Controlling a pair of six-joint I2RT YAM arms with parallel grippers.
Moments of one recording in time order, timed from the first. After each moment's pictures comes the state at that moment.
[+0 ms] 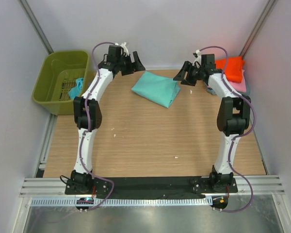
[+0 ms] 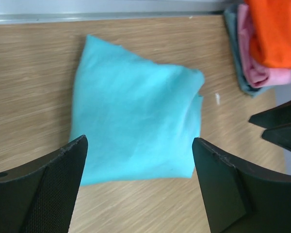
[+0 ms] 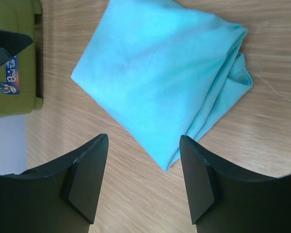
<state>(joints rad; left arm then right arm) -0.27 2.40 2.34 -0.48 0.43 -0.47 0.07 2.10 1.79 -0.39 -0.58 0.41</state>
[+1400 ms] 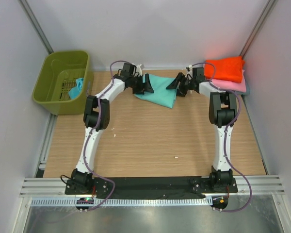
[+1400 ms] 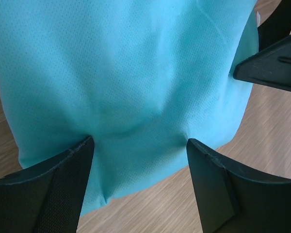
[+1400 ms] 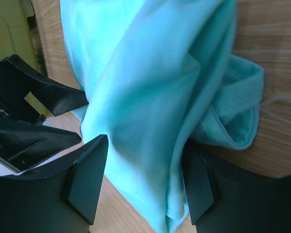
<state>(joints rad) -0.35 2.54 2.20 -0.46 0.54 -0.37 0.08 2.38 1.77 -0.17 -0.69 0.63</state>
